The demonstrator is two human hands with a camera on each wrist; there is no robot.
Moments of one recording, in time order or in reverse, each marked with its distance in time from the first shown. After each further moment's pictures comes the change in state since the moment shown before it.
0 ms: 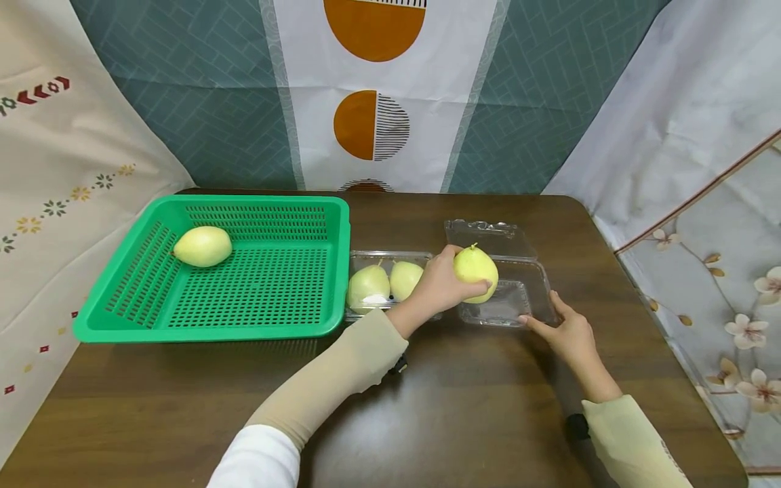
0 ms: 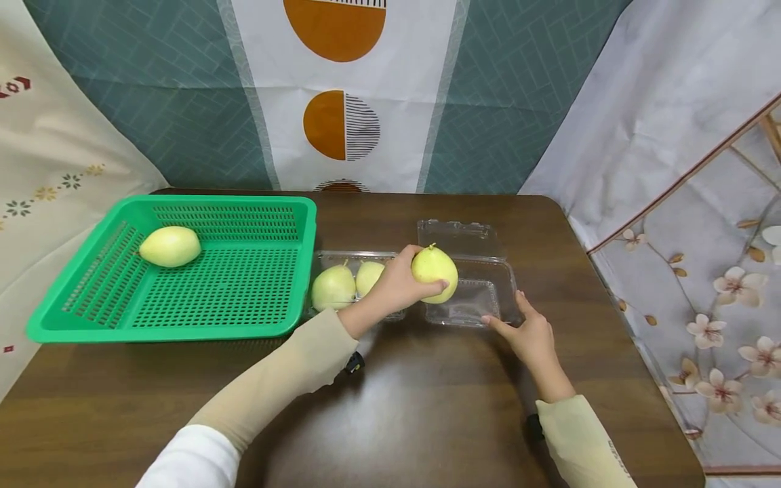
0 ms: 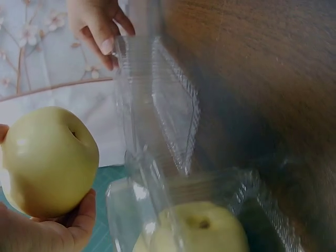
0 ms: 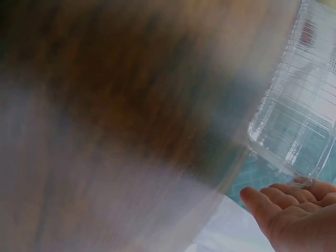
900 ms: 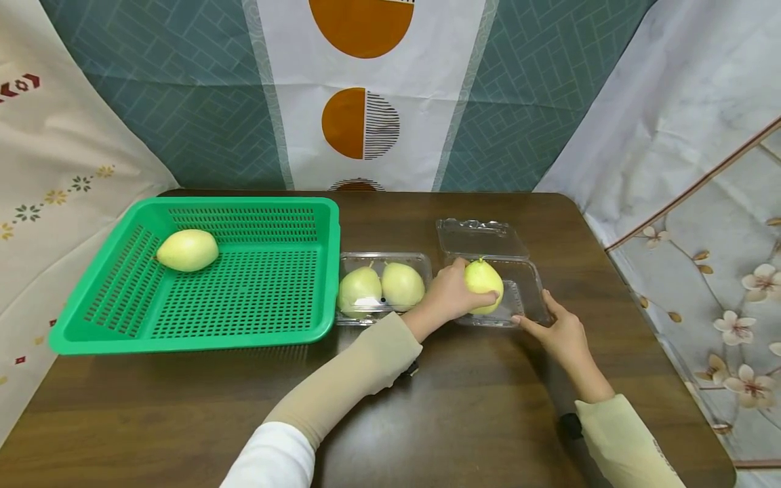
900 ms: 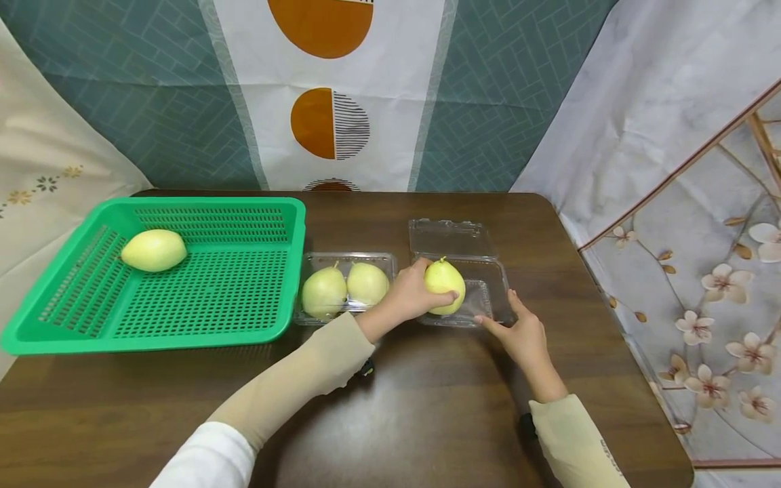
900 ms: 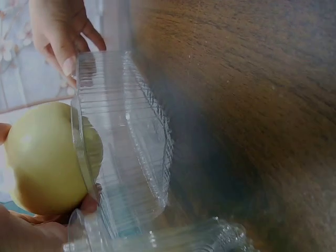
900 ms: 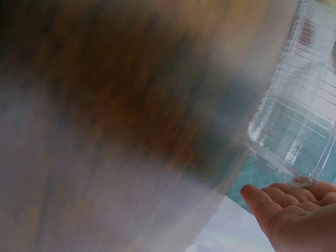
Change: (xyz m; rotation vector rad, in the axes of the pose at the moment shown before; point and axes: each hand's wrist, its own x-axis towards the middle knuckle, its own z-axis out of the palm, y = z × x) left_hand 0.013 -0.006 0.034 0.146 -0.071 -0.004; right_hand 0.000 0.002 0.002 0.016 0.068 -0.035
